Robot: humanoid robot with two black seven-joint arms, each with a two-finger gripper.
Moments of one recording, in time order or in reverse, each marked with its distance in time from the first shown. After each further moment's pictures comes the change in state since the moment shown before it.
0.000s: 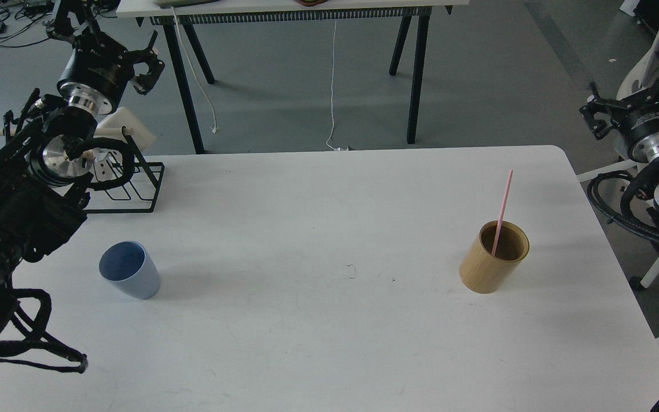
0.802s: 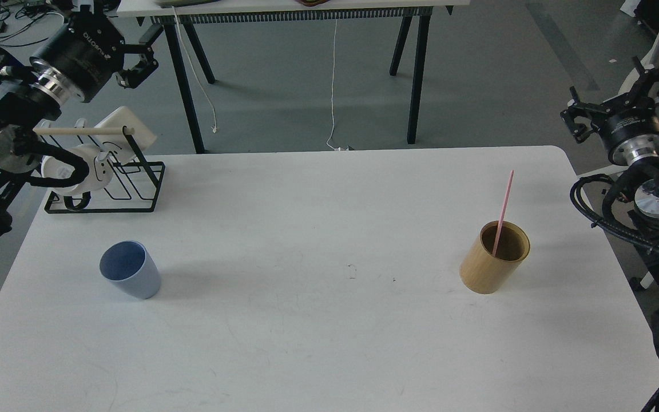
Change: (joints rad) left arm 0.012 0.323 0.200 -0.462 0.275 0.000 0.005; right arm -0.010 0.027 -0.002 0.014 -0.001 0.000 0.009
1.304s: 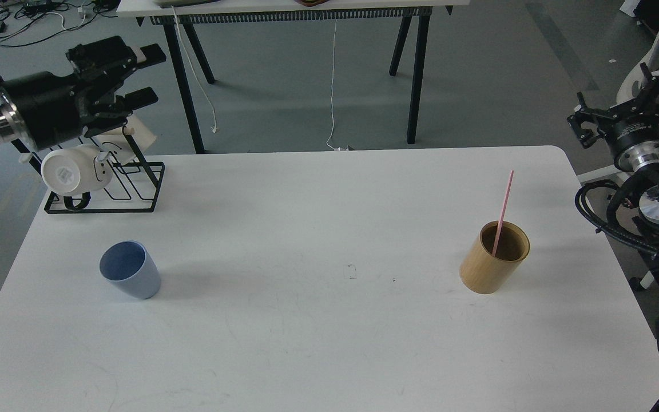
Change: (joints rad) left arm 0.121 0.425 0.039 -0.503 0.739 0.000 -0.004; right arm -0.016 -0.007 0.004 0.002 0.000 0.000 0.019
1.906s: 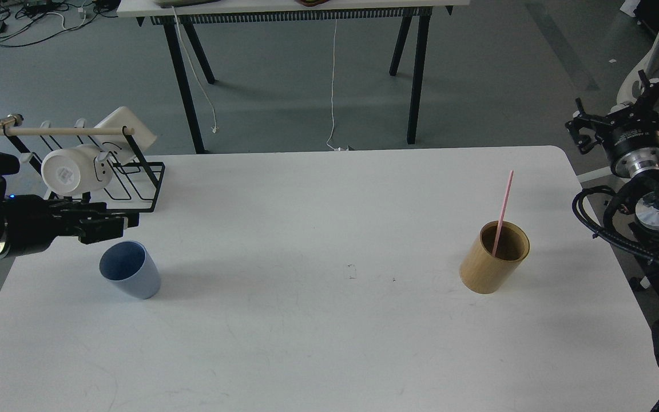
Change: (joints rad) left arm 0.183 0.094 0.081 -0.031 0.750 0.152 -0.064; right arm -0.023 0.009 0.009 -0.003 0.000 0.000 0.009
